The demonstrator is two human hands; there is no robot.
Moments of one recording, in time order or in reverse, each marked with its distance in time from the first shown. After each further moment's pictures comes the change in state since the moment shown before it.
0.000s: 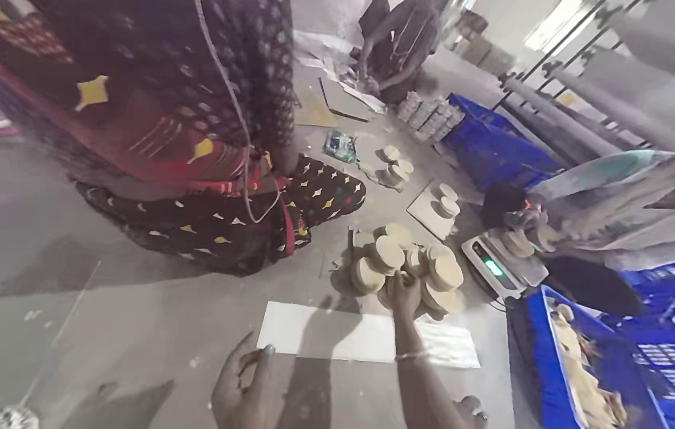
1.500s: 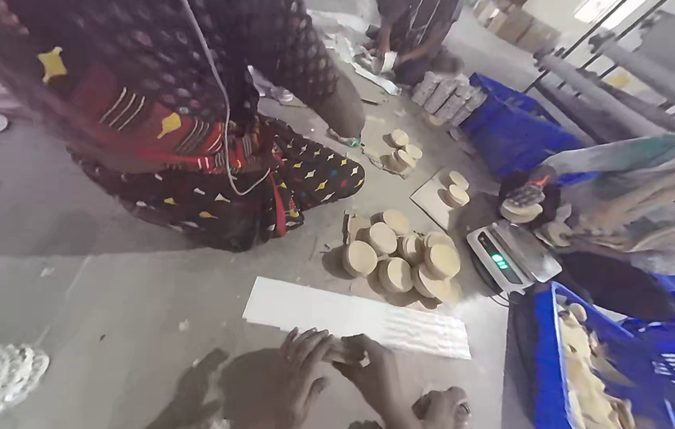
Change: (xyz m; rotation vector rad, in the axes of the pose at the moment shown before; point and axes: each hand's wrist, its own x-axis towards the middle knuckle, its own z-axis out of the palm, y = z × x) left_hand -0.051 -0.048 0.041 0.546 -0.724 0.738; right_hand -0.131 0.019 -0.106 -0.181 -0.690 -0.512
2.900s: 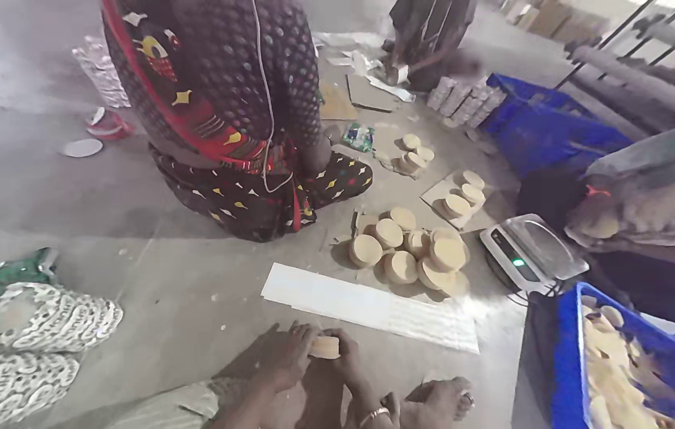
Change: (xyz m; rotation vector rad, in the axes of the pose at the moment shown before) left_hand 0.002 0.019 -0.008 0.046 -0.690 -0.552; right_hand -0.030 0.087 0.105 0.513 -0.009 -0.170
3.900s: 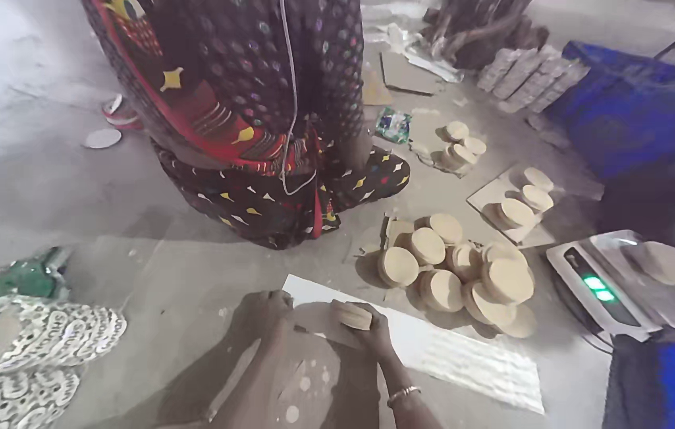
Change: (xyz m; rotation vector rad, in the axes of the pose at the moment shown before) left_hand 0.071 -0.079 -0.062 0.126 0.505 -0.626; right_hand 0.118 0.026 -0.017 0.152 -0.016 -0.065
